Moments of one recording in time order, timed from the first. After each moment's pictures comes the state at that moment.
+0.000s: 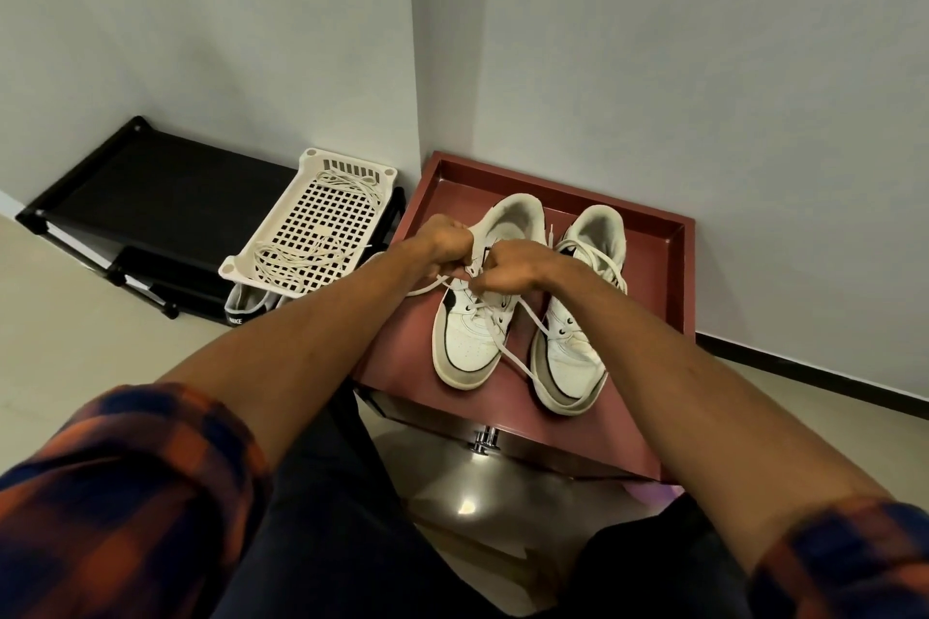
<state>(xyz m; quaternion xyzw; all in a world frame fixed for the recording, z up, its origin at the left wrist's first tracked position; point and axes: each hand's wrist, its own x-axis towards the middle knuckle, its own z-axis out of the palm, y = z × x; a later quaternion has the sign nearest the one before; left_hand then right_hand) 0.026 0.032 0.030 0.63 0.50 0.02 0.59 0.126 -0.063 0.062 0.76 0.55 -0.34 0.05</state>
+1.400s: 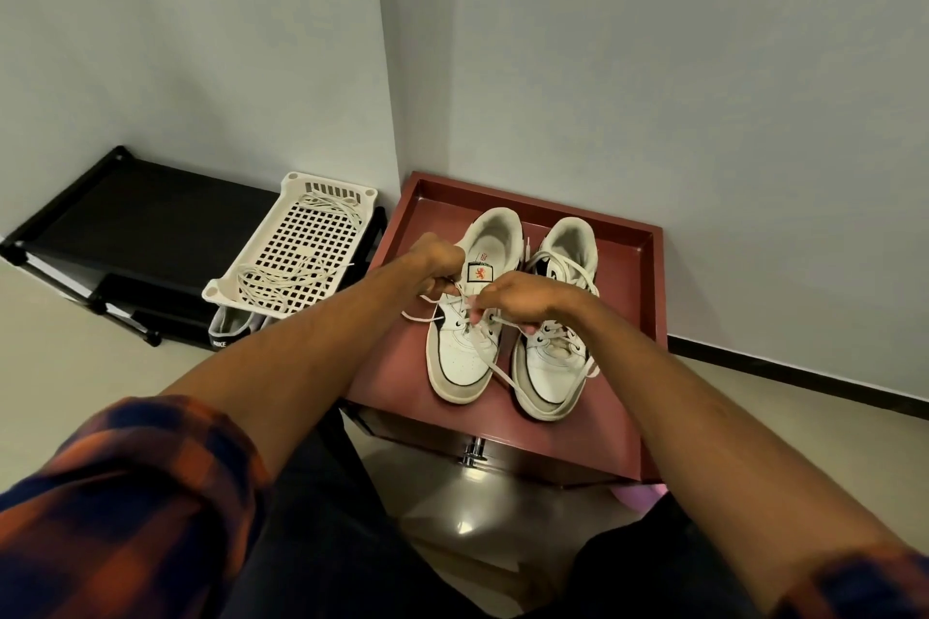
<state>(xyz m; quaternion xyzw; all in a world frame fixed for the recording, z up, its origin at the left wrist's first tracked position) 0.040 0.015 0.038 0.63 0.54 0.01 0.56 0.145 -0.112 0.062 0.72 0.47 -0.50 -0.12</state>
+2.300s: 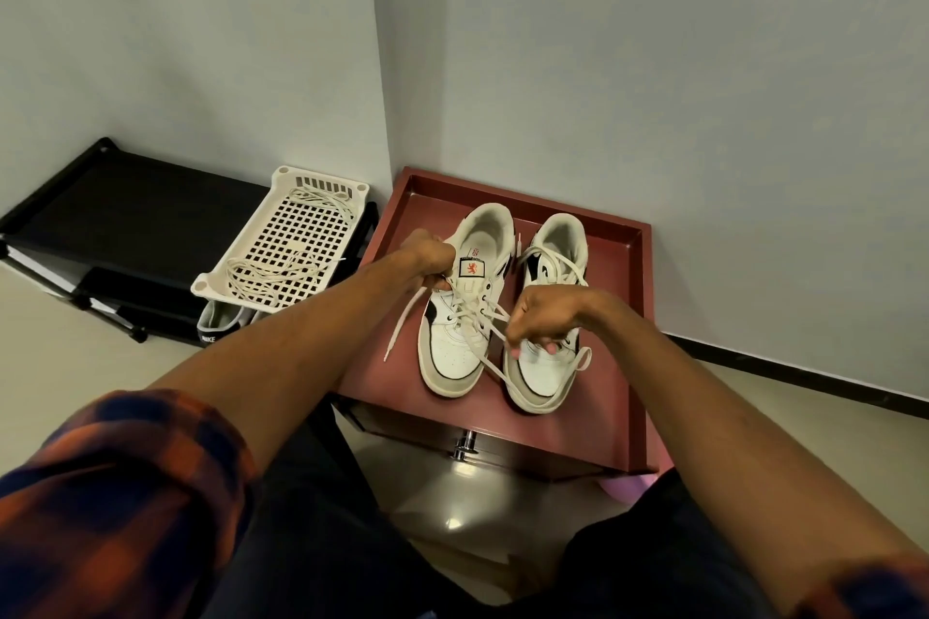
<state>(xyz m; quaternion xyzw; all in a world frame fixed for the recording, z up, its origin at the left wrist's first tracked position) 0.038 0.017 0.033 0.63 0.53 0.03 0.57 0.169 -0.144 0.067 0.70 0.45 -0.55 0.01</state>
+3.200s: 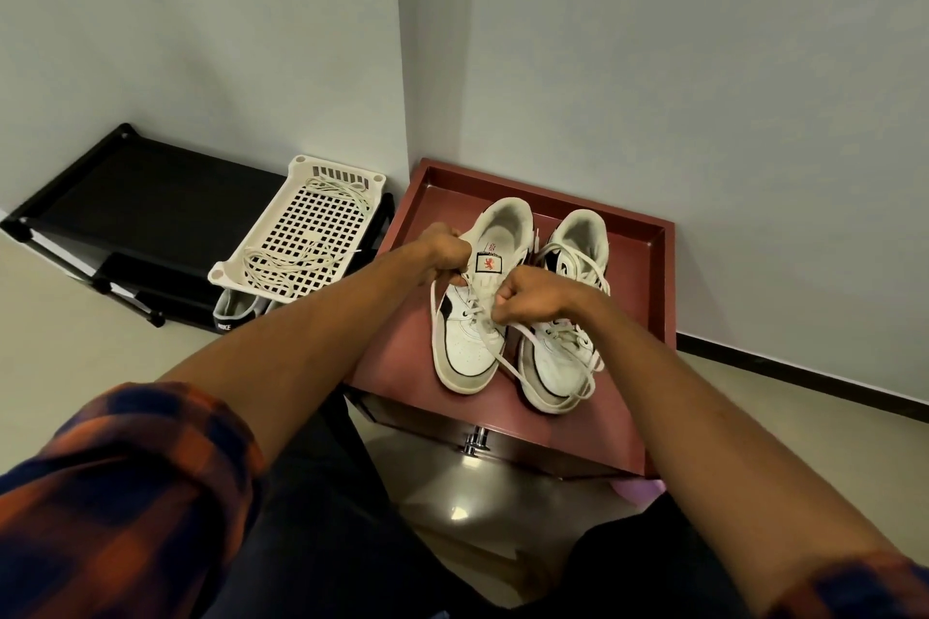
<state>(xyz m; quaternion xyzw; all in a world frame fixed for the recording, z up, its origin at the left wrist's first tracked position) 0.035 0.023 0.028 0.64 0.50 0.00 0.58 0.148 -0.113 0.049 0.73 0.51 -0.45 -0.08</state>
